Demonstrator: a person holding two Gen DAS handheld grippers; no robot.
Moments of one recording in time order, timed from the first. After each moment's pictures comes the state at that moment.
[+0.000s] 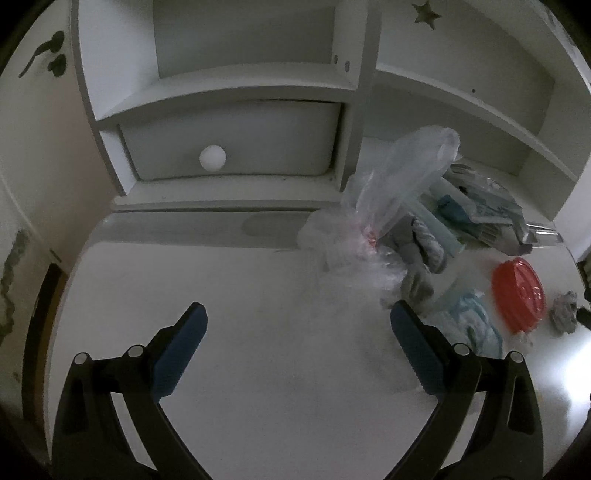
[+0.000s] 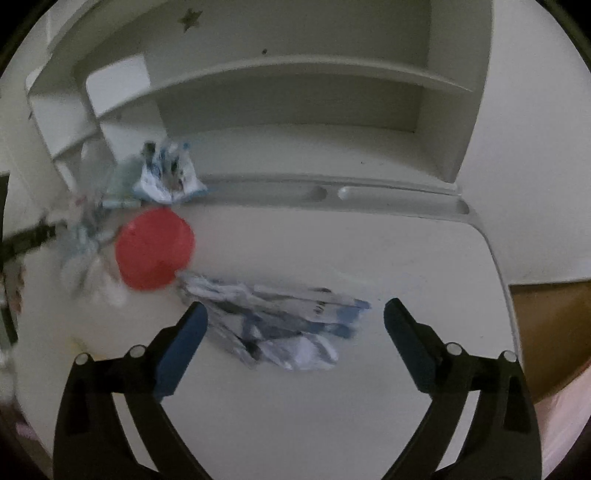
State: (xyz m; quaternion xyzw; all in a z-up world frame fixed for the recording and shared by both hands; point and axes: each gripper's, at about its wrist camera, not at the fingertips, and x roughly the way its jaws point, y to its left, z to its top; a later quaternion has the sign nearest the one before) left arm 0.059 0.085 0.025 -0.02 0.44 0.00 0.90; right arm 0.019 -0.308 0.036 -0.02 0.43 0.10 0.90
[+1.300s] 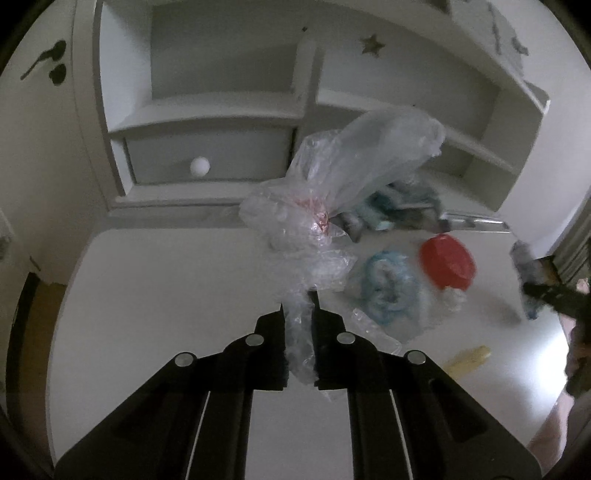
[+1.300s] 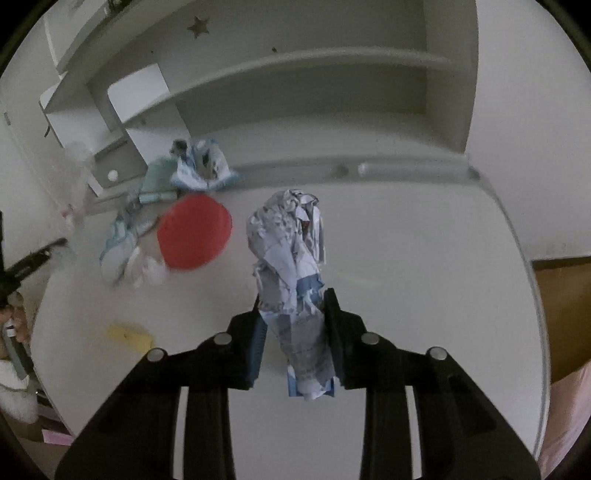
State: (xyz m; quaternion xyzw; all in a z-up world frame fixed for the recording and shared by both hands) left arm -0.024 0.080 0.070 -0.04 0.40 -0.07 0.91; right arm -0.008 -0.299 0.033 0.06 0.43 0.13 0.89
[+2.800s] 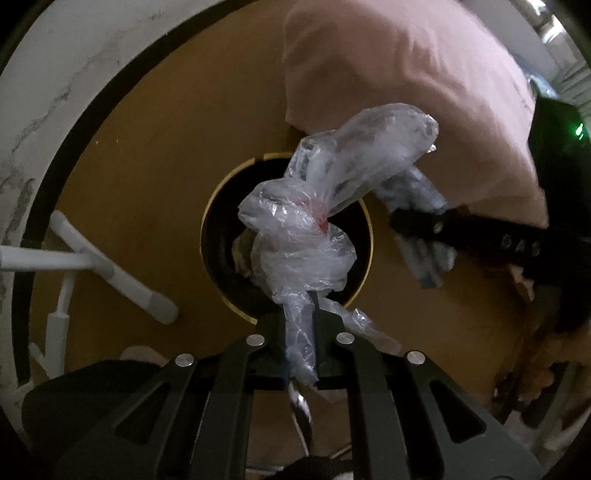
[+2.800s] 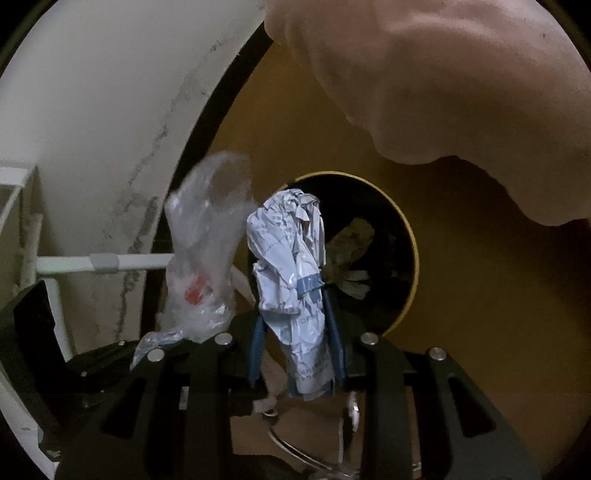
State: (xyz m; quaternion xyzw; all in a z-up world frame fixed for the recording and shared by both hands) left arm -0.211 -0.557 -0.217 0.26 0.61 -0.45 0.60; right arm -0.331 -0.681 -0.269 0.50 0.49 -0.16 0.70
